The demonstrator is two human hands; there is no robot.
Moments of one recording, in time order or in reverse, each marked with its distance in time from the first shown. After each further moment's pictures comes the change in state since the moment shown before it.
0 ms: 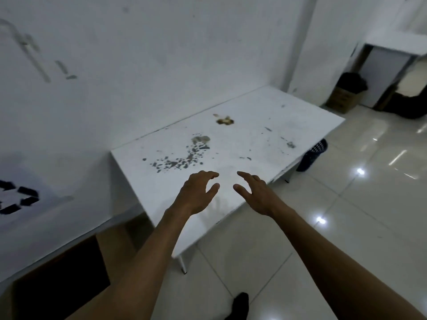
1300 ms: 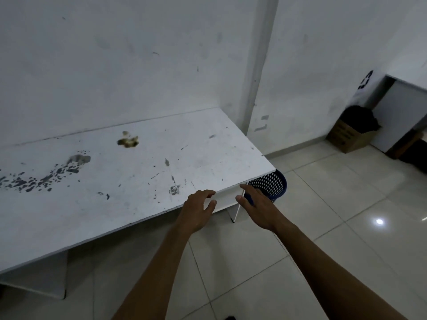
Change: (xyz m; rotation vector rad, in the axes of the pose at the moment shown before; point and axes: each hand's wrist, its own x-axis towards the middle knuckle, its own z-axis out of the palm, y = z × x) left_hand 0.409 0.374 0.369 -0.197 0.236 -0.233; right_hand 0.212 0.495 -0.413 0.046 -0.164 -0.164
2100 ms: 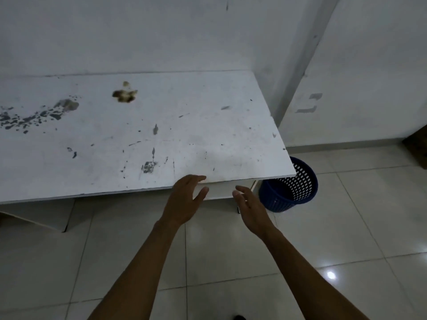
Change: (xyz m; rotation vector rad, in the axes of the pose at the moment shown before) left_hand 0.100 -0.049 0.130 0.172 0.250 -0.170; right_hand 0.148 0.156 0.032 0.292 -0.210 -0.016
